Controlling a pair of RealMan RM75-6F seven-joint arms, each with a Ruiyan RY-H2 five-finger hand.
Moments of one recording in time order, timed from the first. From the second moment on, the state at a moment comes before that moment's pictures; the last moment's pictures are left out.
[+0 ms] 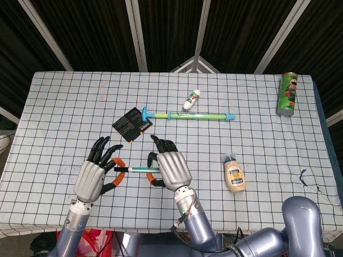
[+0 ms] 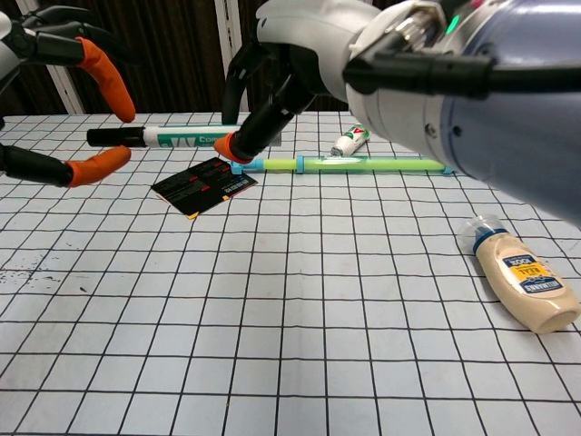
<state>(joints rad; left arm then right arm) -0.33 -1.66 -0.11 -1.68 1.74 1.53 0.30 0.97 -1.81 0.45 -2.18 -0.61 1.59 -0.89</state>
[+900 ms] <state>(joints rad) -0.33 -1.67 -0.11 -1.66 1.74 1.55 0.27 0.95 -1.78 0.43 -2.19 -0.62 1.58 -0.85</state>
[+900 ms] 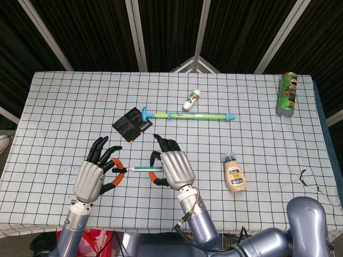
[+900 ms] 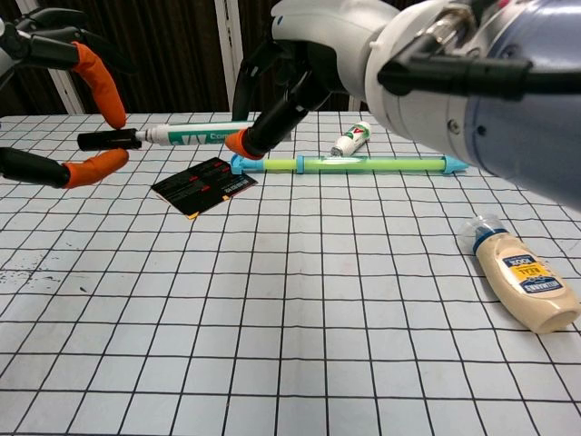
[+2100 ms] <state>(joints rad) -0.22 -1.68 -0.09 -1.22 1.56 1.57 -0.20 0.79 -1.80 0.23 -1.75 -0.72 1.24 -0.47</state>
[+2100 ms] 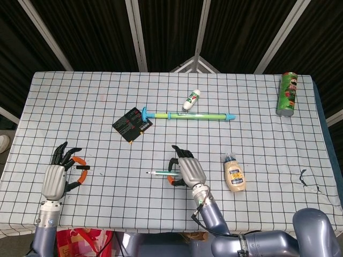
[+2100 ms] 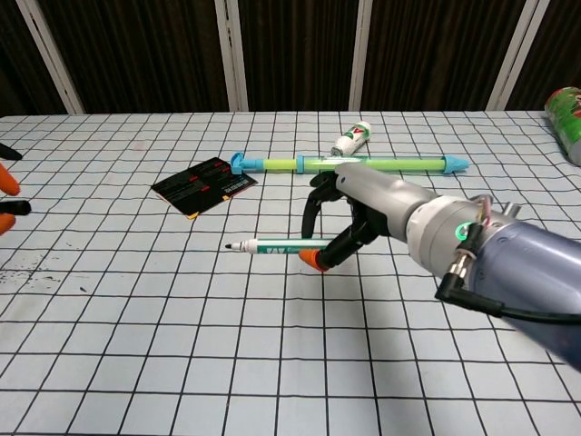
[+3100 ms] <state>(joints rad) -0.03 -1.20 -0.05 -1.54 1.50 1.71 -0.09 0.47 -1.20 0.11 -1.95 -1.12 1.46 -0.43</state>
